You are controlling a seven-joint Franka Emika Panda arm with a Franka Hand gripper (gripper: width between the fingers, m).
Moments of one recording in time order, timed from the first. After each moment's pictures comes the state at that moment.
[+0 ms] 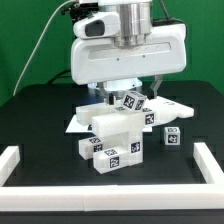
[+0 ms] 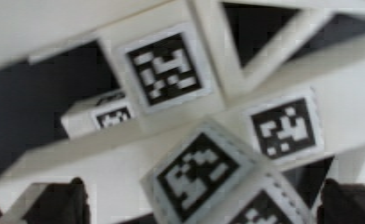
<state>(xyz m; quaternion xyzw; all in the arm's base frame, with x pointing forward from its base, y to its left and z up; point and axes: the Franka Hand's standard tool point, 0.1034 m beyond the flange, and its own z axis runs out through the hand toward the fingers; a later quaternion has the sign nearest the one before) 0.529 0.018 0.120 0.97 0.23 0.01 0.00</state>
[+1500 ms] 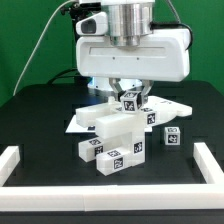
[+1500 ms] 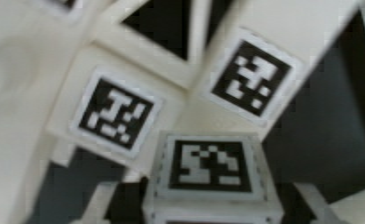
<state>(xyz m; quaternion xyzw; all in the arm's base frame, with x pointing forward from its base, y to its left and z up) 0.528 0.020 0.119 0.95 -0.31 0.01 -0.02</state>
